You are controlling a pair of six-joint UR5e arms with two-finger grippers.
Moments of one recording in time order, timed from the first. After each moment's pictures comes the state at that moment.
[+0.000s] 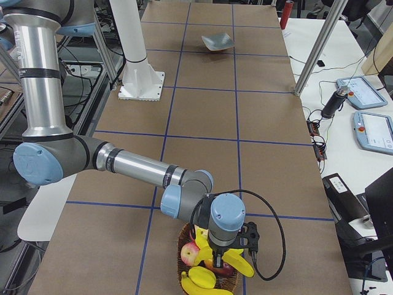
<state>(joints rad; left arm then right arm) -1.57 -1.53 -1.69 -1.52 -2.33 0.26 1.81 -1.50 1.37 -1.63 2.21 -0.26</state>
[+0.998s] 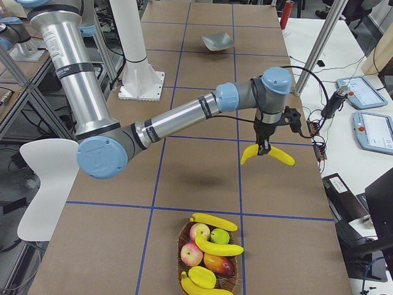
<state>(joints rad) -1.54 -1.63 -1.70 -1.53 -2.42 0.03 1.41 -1.20 1.73 -1.84 2.31 0.24</state>
